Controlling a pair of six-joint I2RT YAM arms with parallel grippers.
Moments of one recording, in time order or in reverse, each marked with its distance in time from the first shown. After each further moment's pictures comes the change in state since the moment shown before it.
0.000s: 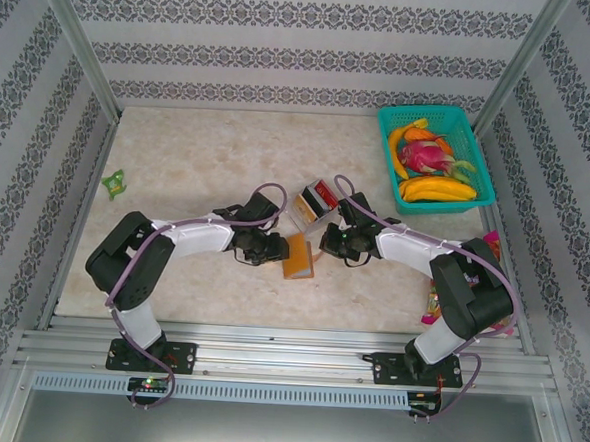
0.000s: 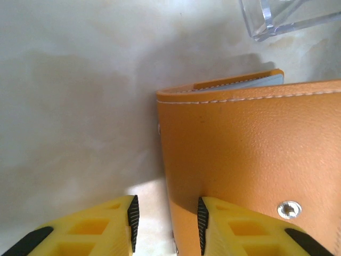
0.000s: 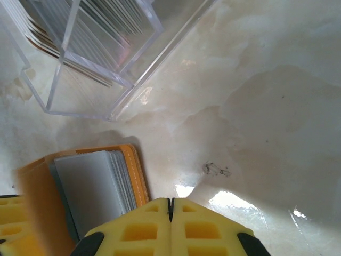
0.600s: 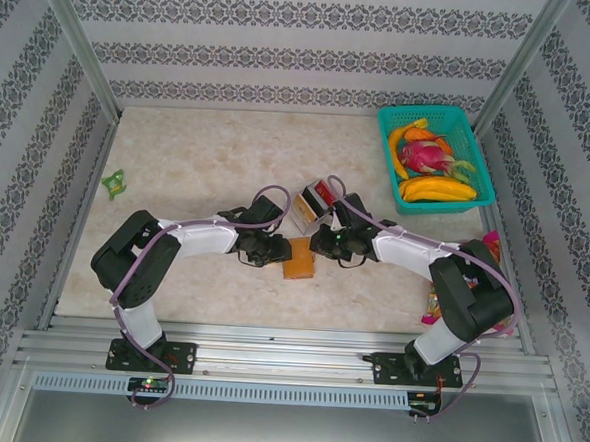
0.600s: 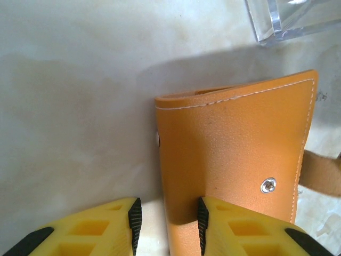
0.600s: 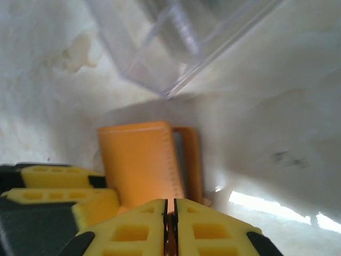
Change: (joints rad) left arm -0.022 0.025 0.001 0.028 -0.037 -0.029; right arm 0.061 -0.006 -0.002 0.060 -0.082 -0.005
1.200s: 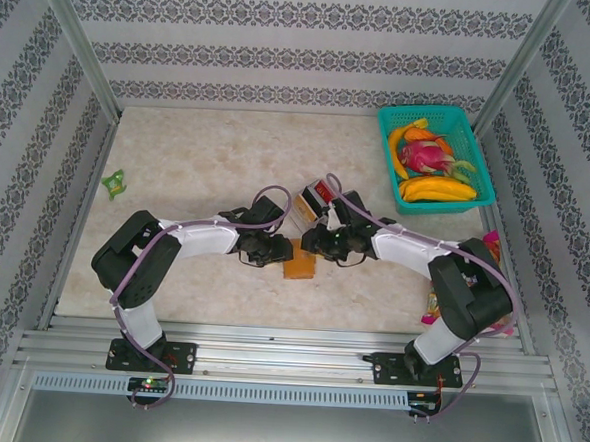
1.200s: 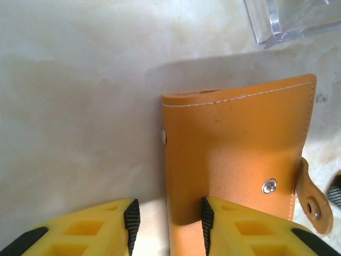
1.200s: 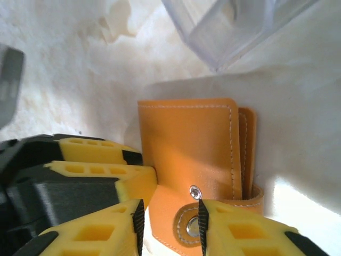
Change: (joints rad) left arm -0.007 0.002 0.004 0.000 -0.015 -0.008; right arm -0.028 -0.003 0.019 -0.009 -0.129 -0.011
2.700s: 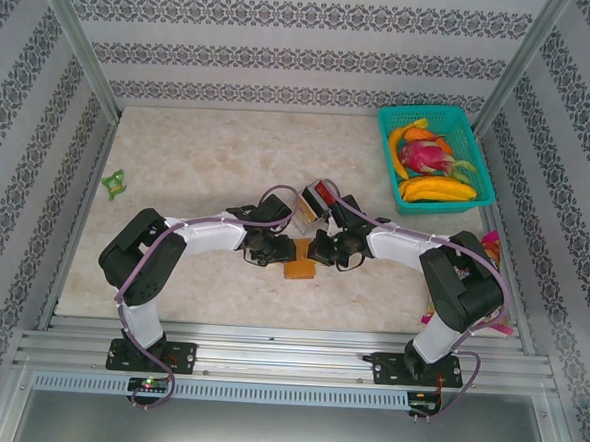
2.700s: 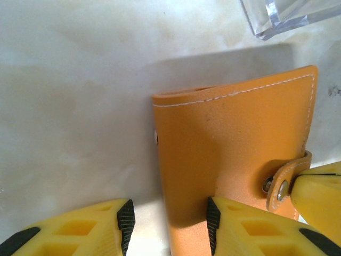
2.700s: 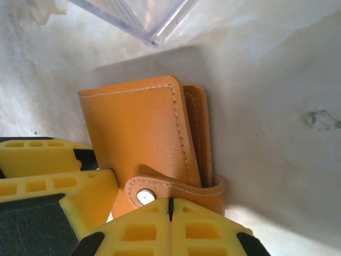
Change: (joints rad) left arm -0.030 0.040 0.081 -0.107 -0.046 0.046; right arm 0.023 0.075 0.011 -0.066 0.031 0.021
